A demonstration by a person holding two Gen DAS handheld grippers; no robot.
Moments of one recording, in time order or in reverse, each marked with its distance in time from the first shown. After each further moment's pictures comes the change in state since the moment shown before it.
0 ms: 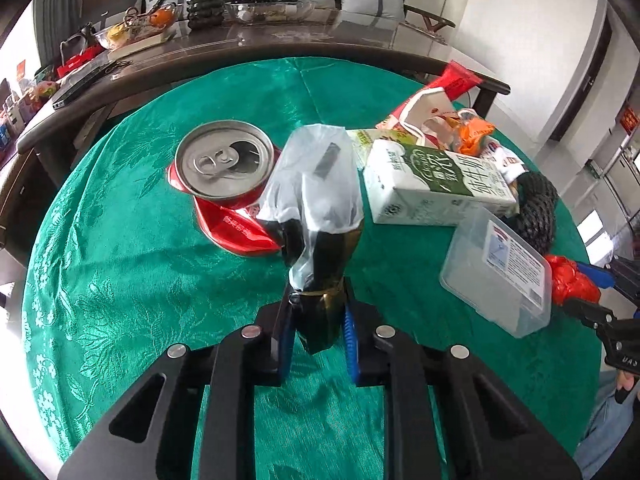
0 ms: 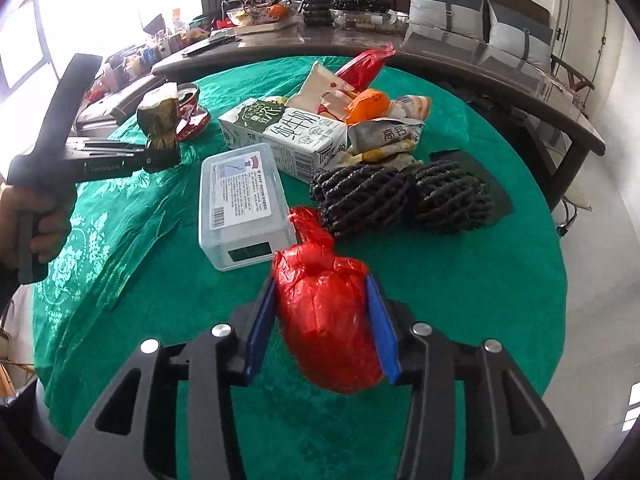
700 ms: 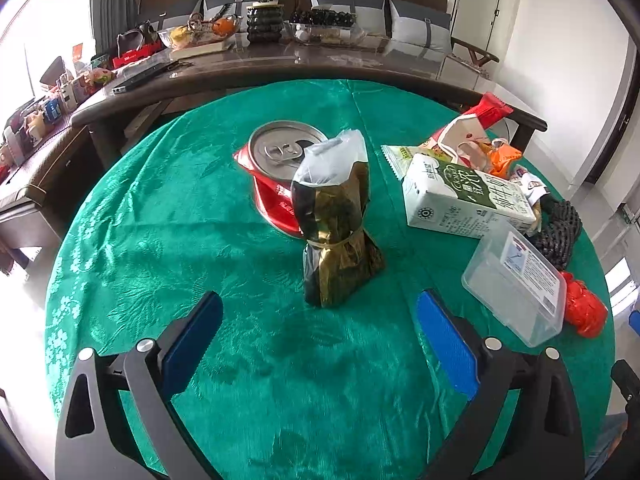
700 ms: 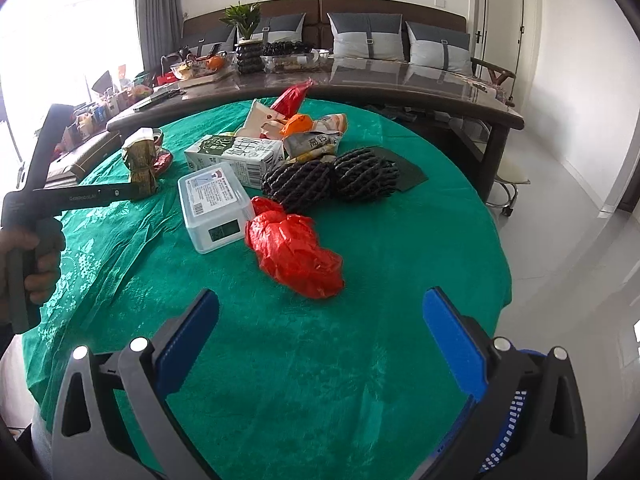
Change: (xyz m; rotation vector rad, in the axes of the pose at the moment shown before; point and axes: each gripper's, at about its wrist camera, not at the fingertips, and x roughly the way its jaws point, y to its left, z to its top) left arm -0.014 0.004 -0.021 -0.143 -0.095 0.147; right arm -0.033 0.003 -0.042 0.123 -0.156 -0.179
